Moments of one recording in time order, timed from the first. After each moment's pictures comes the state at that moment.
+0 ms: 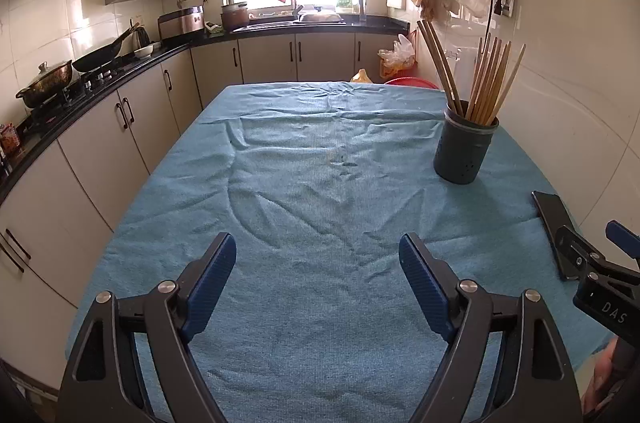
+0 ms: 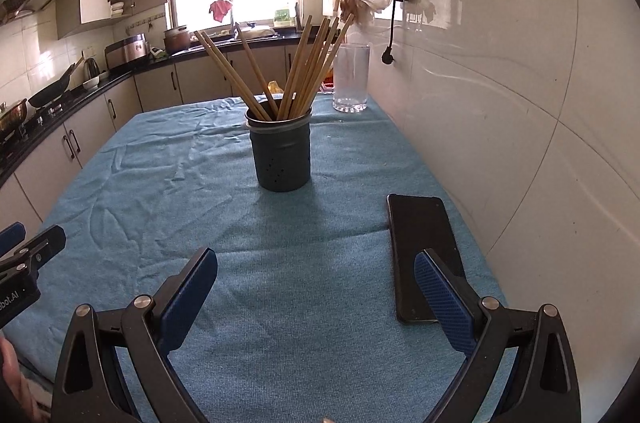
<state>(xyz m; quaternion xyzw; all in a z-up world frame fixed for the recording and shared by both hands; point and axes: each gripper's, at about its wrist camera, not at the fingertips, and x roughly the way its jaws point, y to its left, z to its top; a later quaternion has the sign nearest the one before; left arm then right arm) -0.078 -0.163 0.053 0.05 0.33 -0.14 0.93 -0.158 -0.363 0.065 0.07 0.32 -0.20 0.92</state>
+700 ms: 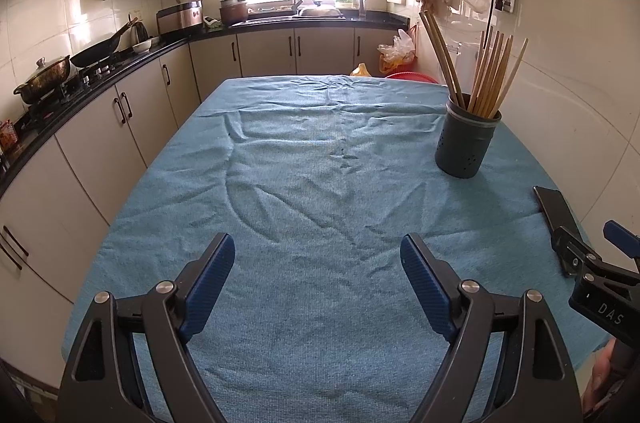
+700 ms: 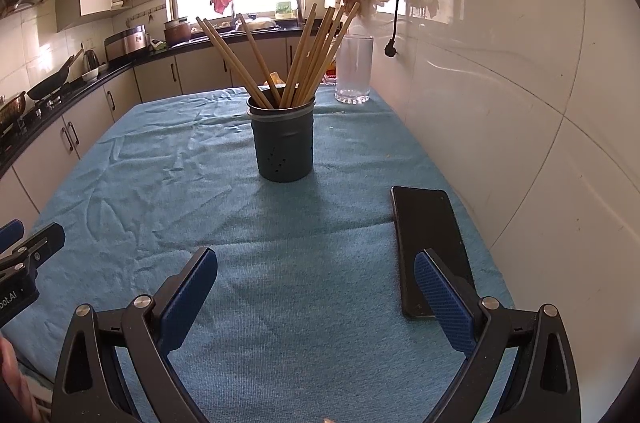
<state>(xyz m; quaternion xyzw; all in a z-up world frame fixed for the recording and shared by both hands) -0.075 -0.160 0.049 0.06 0.33 -0.14 0.93 -0.153 -0.362 0.059 0.07 0.34 -0.20 0.92</state>
